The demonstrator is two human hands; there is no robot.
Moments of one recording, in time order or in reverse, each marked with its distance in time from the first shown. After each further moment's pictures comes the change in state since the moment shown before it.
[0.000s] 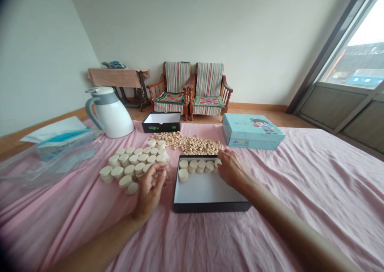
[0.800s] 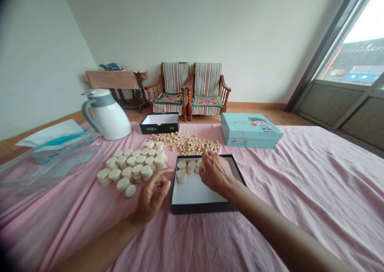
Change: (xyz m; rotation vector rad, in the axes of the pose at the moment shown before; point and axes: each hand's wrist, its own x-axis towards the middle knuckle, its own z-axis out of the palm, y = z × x) left_hand -0.007 0.005 -0.005 0.145 -0.264 0.171; right_hand 0.001 -0.042 0.008 0.037 0.036 -0.058
